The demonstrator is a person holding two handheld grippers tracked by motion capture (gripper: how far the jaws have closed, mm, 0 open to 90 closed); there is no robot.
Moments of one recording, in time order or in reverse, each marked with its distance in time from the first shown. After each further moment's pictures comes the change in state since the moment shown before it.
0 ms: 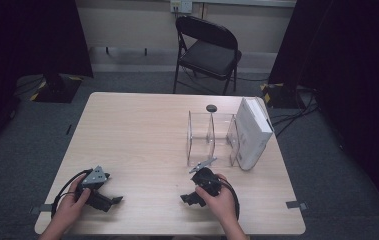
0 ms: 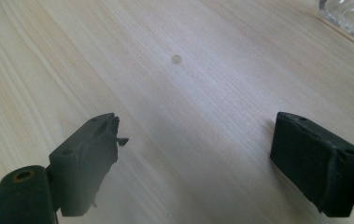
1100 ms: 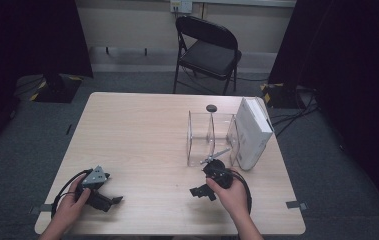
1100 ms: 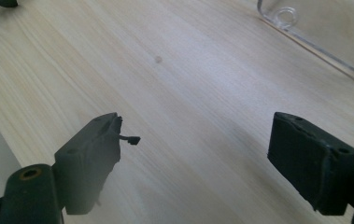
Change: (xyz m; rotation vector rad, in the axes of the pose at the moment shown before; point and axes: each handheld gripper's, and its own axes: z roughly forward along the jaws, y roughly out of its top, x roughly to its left) left arm 0.000 0.000 0.000 0.000 0.000 -0.001; right arm -0.014 0.007 -0.042 0.035 0.011 0.107
